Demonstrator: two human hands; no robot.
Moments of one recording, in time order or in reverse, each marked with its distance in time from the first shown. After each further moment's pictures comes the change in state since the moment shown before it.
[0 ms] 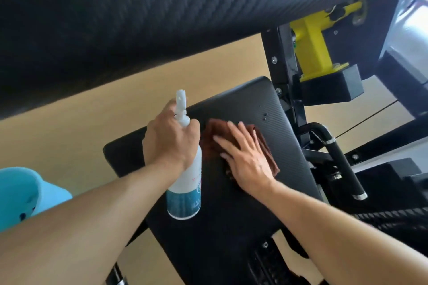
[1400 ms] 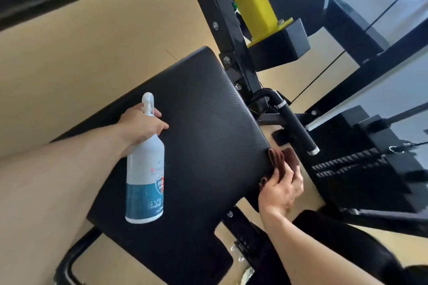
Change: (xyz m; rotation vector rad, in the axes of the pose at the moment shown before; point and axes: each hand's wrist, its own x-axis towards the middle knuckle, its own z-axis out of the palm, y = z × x) left_hand 0.042 0.019 0.067 0.034 -0.476 -0.306; right_hand -0.165 0.054 0.010 0.313 0.470 1.392
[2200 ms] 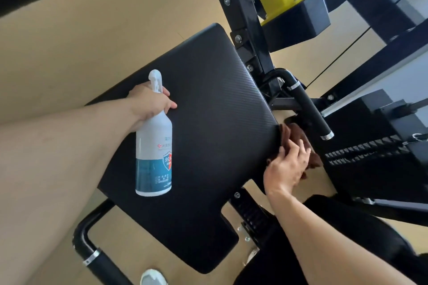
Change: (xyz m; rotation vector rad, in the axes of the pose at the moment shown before) left_hand -0.001 0.004 0.003 0.009 0.005 0.016; right_hand 0.002 -0.018 -0.005 0.102 -0.036 -0.055
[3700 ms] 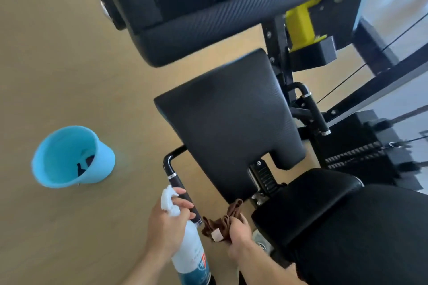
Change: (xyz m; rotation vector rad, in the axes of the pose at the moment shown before) left_hand -0.335 -0.231 -0.024 -0.442 0.143 -0.103; right_hand -0.314 0.050 -0.063 0.299 -0.597 0.873
